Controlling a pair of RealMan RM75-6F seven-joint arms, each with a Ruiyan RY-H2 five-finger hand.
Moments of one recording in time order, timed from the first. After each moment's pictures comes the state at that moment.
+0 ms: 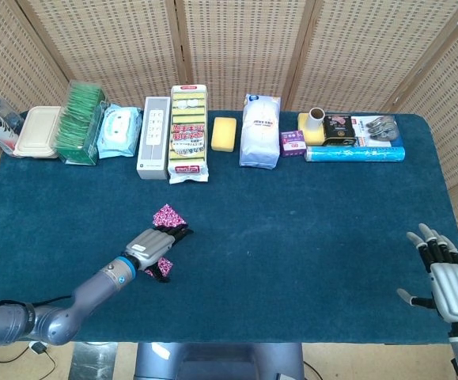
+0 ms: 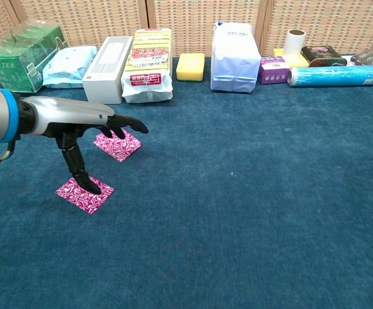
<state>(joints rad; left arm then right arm) -1.01 -1.32 0.02 -1.80 0.74 0.74 0.31 0.09 -1.04 0.04 -1.68 -1.49 1.42 0.05</state>
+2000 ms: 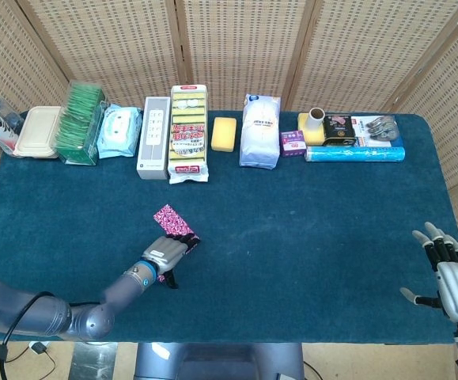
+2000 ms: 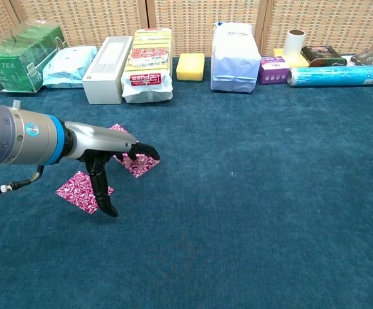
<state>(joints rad) -1.20 -1.46 0.08 -1.79 0.36 0.79 0.52 0.08 -1.01 0.05 -1.70 -1.48 1.42 0.10</state>
